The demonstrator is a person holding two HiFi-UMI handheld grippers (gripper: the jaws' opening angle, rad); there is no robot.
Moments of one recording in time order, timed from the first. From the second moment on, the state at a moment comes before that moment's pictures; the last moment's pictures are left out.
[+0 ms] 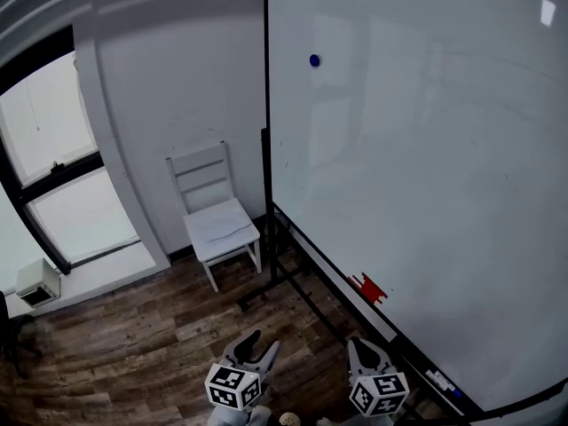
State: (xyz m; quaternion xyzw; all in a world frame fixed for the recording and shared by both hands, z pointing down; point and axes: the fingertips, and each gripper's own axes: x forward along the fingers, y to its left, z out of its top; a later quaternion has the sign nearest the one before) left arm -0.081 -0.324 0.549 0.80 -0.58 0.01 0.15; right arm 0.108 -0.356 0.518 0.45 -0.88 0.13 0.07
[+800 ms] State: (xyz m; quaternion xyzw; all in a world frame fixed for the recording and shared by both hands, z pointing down) left arm -0.080 -0.421 0.531 0.84 -0.53 0.01 0.14; right arm 0.089 -0.423 0.493 0.47 -0.87 0.11 0.07
